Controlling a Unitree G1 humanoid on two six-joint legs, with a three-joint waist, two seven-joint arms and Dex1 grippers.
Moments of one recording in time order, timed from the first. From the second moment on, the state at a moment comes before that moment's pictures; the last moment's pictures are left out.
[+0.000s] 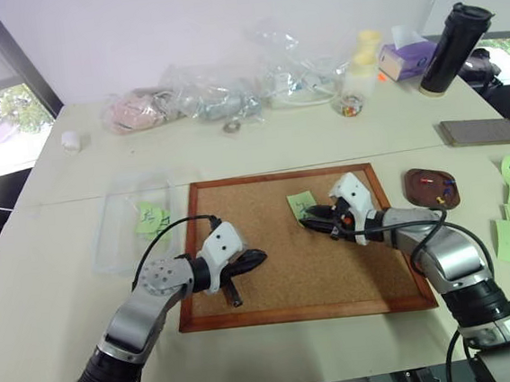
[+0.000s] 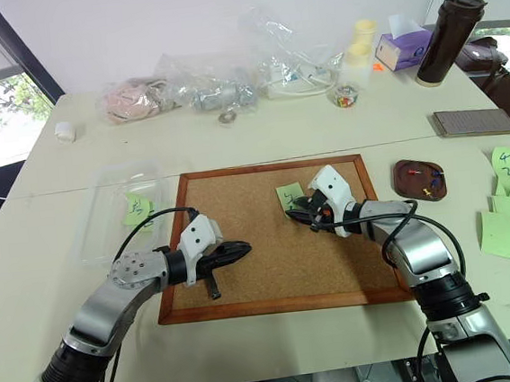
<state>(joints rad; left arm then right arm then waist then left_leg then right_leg) -0.19 0.49 -0.30 -0.31 -0.21 0.50 -0.79 -0.36 -0.56 0.12 -0.03 0.31 0.52 0.80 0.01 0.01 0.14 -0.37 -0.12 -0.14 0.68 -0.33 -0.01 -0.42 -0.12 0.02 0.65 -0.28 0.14</state>
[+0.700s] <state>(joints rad) -0.19 0.49 -0.30 -0.32 -0.22 0.52 -0.78 -0.34 -0.59 0.01 -0.28 0.43 0.67 0.79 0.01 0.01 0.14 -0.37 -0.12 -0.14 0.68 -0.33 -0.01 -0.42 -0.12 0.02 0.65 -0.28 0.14</state>
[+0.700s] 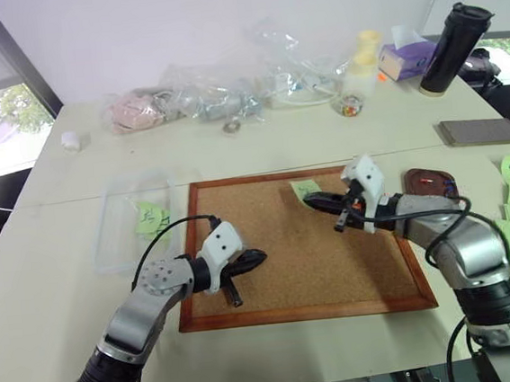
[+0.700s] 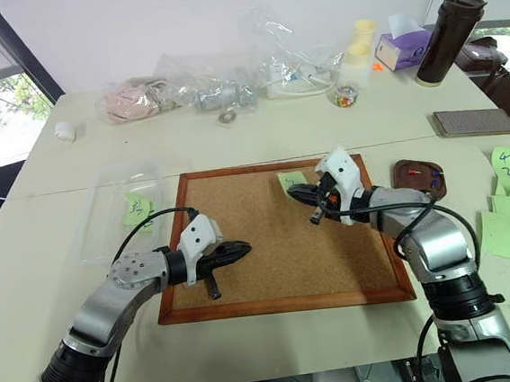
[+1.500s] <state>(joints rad) -0.49 0.17 0.06 -0.09 -0.73 0.96 -0.62 -0.35 -0.72 0.07 -0.47 0.44 0.66 0.87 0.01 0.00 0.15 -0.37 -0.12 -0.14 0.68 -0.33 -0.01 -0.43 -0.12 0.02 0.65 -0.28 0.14</state>
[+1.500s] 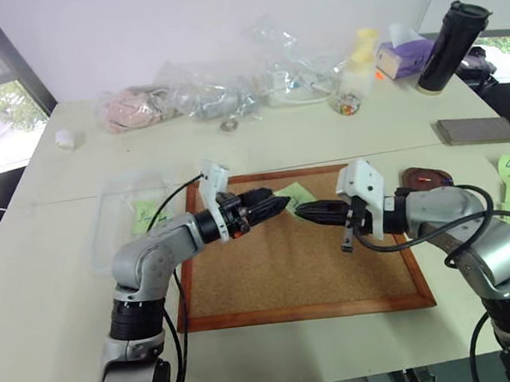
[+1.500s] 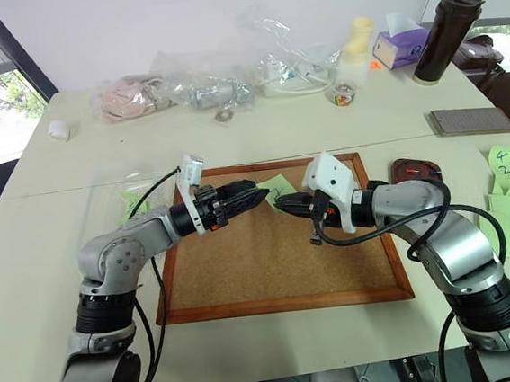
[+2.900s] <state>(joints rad) -0.48 0.13 0.05 -0.10 -0.79 0.91 -0.53 -0.28 -0.77 -0.37 0.17 0.37 0.55 0.69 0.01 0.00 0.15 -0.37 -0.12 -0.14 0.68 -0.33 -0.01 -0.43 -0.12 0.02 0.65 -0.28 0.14</state>
